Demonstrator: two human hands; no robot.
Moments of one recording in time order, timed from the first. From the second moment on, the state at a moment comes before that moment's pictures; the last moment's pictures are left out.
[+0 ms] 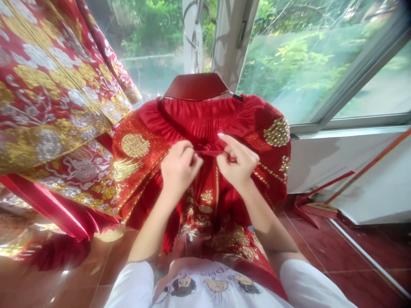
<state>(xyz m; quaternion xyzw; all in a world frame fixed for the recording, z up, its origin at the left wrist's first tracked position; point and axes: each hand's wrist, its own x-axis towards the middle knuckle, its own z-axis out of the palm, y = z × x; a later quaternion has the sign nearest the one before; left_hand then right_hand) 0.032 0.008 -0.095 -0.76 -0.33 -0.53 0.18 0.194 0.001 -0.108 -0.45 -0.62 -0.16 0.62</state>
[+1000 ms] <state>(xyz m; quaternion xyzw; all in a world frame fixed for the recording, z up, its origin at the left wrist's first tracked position) 0.016 0.020 -0.095 -0.70 -0.26 -0.59 -0.32 0.206 0.000 -0.095 -0.33 -0.62 0.19 0.68</state>
